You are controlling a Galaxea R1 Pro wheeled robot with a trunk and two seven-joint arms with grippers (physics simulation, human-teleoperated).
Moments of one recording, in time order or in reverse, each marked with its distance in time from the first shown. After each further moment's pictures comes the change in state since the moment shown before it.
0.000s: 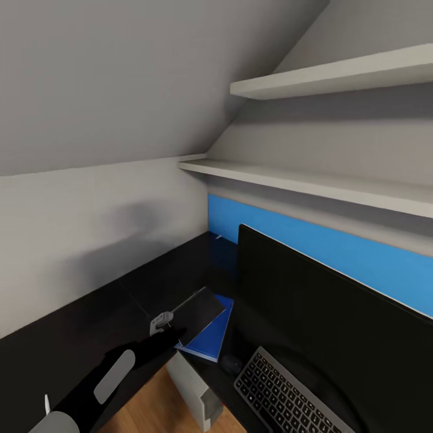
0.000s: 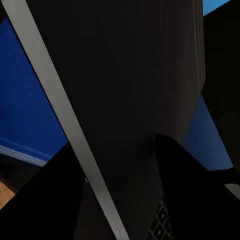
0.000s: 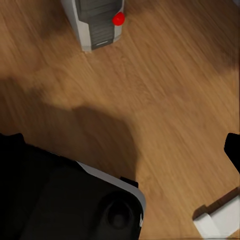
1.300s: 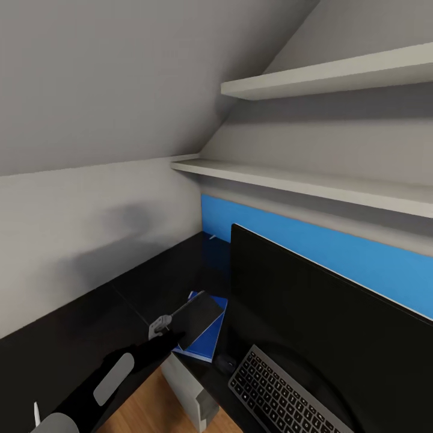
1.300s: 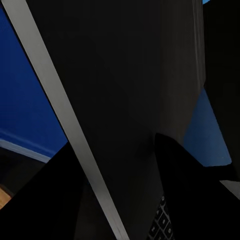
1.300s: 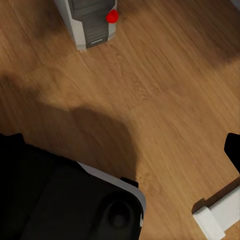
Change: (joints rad) left arm 0.000 -0.001 -0.003 0.044 0.044 -0.001 0.000; right arm 0.000 0.001 0.000 0.001 0.000 0.000 0.000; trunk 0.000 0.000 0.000
